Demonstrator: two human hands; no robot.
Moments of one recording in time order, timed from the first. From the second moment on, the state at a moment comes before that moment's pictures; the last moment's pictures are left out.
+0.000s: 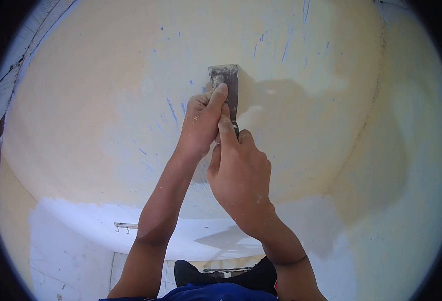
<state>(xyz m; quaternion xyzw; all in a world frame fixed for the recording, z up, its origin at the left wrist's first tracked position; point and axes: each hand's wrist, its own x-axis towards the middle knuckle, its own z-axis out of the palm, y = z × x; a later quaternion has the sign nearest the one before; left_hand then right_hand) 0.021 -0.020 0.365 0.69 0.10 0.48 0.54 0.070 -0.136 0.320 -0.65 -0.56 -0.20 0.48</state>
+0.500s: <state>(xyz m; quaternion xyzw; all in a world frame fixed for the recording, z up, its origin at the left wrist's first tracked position) 0.022 -0.020 0.375 0.68 0.09 0.47 0.55 0.070 -0.137 0.332 -0.65 -0.56 -0.20 0.48</state>
